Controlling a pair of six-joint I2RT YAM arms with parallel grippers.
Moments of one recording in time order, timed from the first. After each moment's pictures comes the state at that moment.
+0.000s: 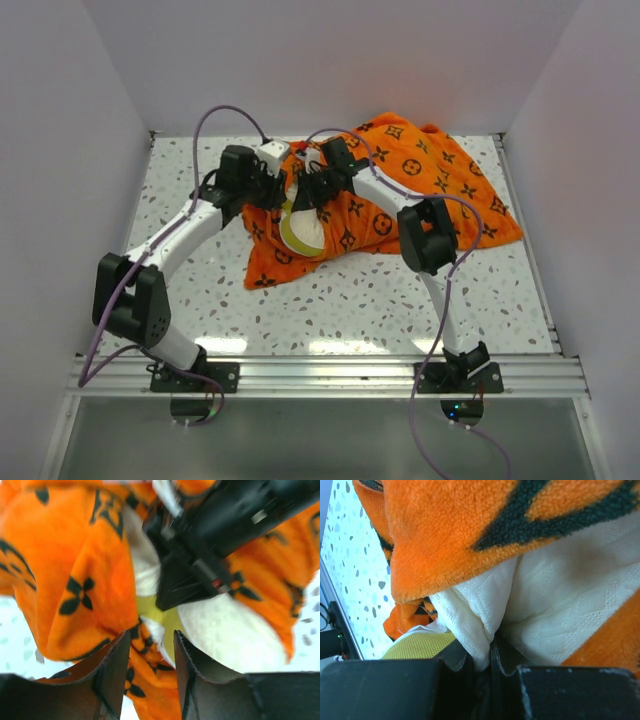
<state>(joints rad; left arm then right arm) -0.34 1.55 1.22 -0.26 0.25 0.10 0.53 2.41 2.03 -0.49 -0.65 0.19</state>
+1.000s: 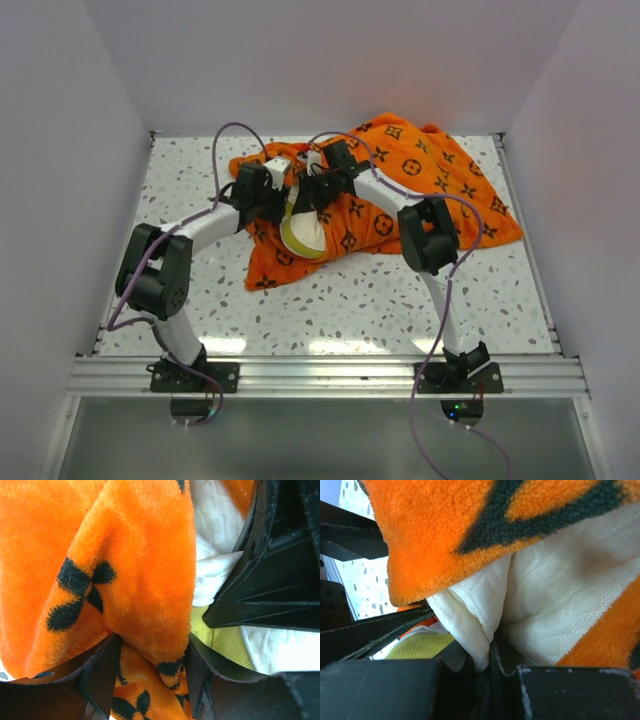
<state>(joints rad) -0.35 1.76 1.12 -0.08 0.06 0.03 0.53 2.41 1.99 -0.46 -0.68 0.22</state>
